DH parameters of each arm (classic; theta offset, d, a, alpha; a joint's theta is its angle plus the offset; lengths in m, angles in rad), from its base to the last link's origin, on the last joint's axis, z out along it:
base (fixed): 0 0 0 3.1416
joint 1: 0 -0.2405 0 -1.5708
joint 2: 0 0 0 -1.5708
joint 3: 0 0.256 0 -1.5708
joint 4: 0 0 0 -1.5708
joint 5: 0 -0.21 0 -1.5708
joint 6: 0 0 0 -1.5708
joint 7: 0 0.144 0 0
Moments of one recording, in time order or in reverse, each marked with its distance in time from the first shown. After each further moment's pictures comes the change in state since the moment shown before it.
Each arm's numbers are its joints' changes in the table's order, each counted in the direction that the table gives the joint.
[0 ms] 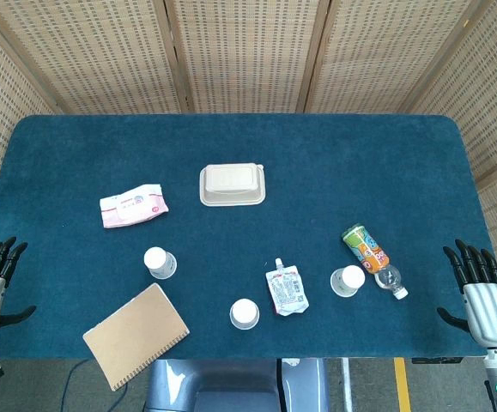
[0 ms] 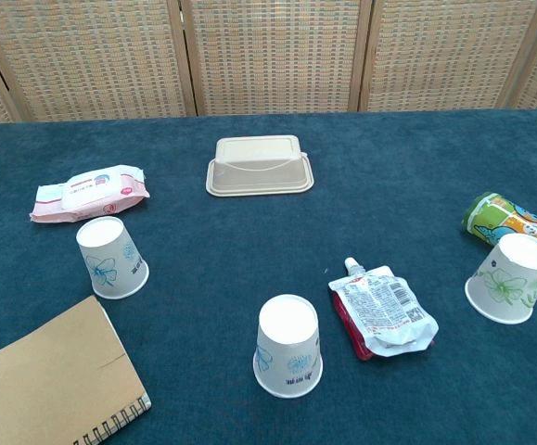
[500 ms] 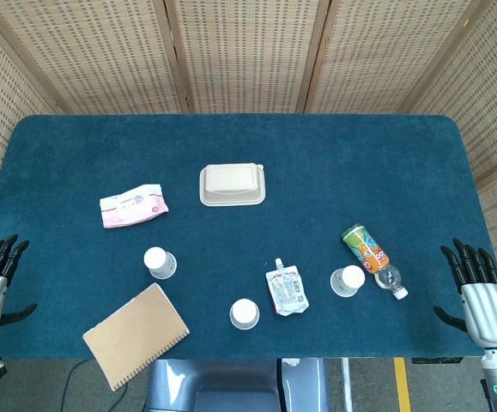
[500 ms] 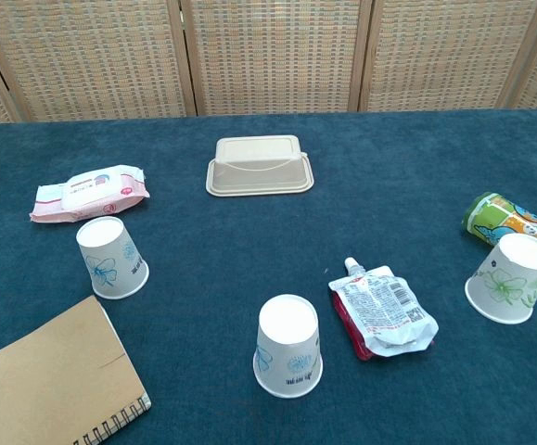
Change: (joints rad) left arm 0.002 0.020 -0.004 0.016 -0.019 -0.017 -0.014; right arm 0.003 0.016 -0.001 0.009 0.024 -0.024 0.012
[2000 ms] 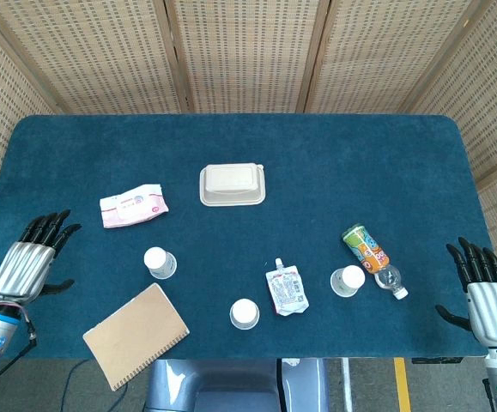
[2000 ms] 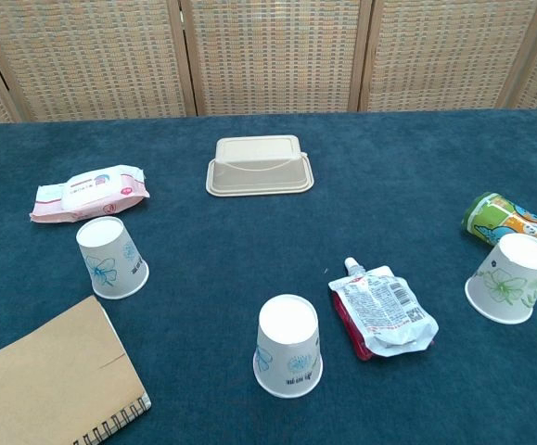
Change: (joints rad) left arm 0.208 -0.038 -0.088 -0.093 0.055 0.244 0.088; right arm 0.003 -0.006 0.011 0.005 -0.020 0.002 0.060
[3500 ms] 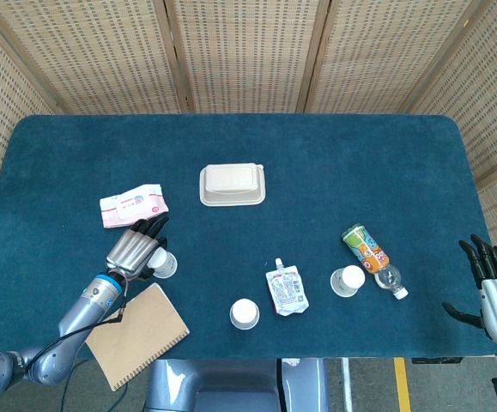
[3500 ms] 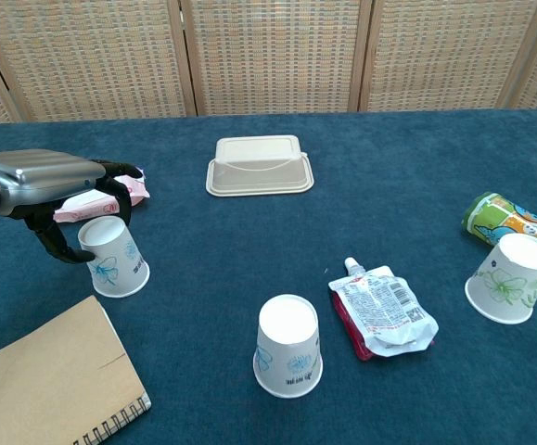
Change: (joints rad) left arm 0.401 0.335 -0.003 0.095 0.481 0.276 0.418; right arm -0.001 -0.036 0.012 0.008 -0.026 0.022 0.137
